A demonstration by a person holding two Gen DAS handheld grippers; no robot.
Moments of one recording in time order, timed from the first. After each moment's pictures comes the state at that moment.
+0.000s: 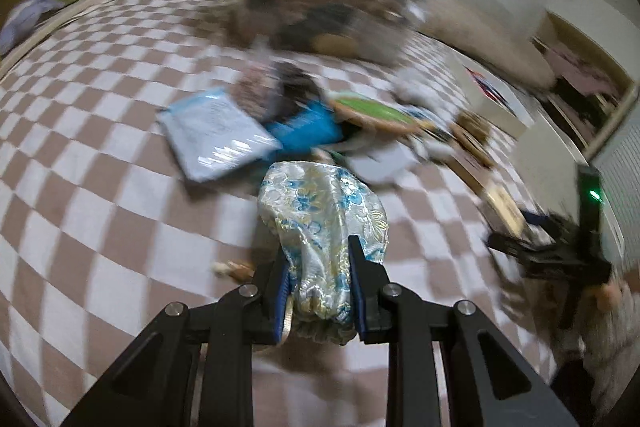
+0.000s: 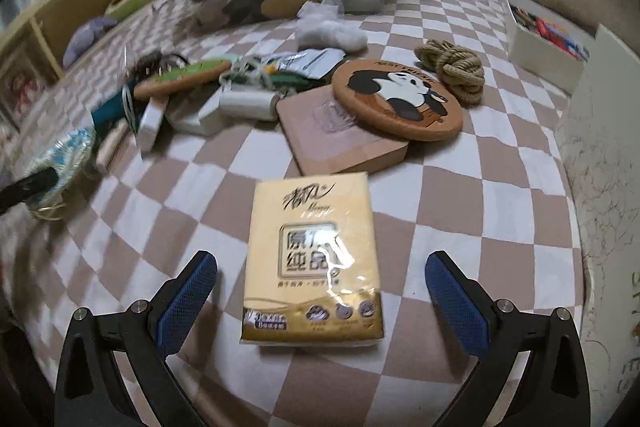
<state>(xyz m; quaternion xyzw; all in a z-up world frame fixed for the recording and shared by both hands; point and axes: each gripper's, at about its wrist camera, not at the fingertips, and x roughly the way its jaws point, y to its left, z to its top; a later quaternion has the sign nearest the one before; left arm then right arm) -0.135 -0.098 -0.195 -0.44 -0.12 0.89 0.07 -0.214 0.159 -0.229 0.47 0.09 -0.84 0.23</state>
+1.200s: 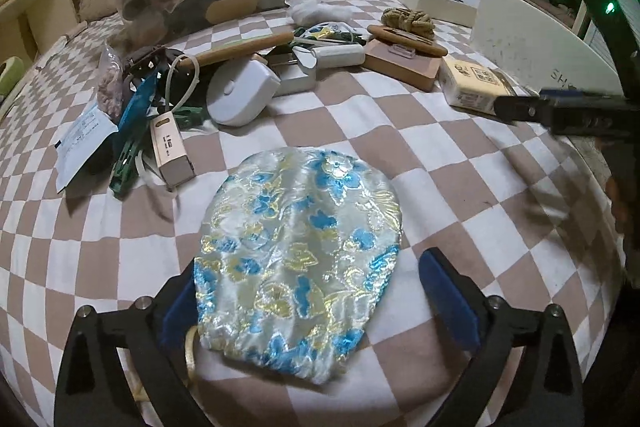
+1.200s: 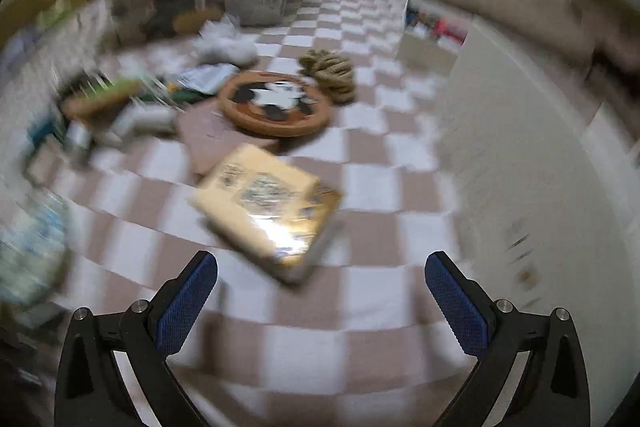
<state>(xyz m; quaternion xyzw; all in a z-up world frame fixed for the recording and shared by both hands) -0.145 0.007 -0.236 -0.47 0.04 0.88 0.10 -0.204 0.211 -0.203 0.48 0.03 -0.87 0.11</state>
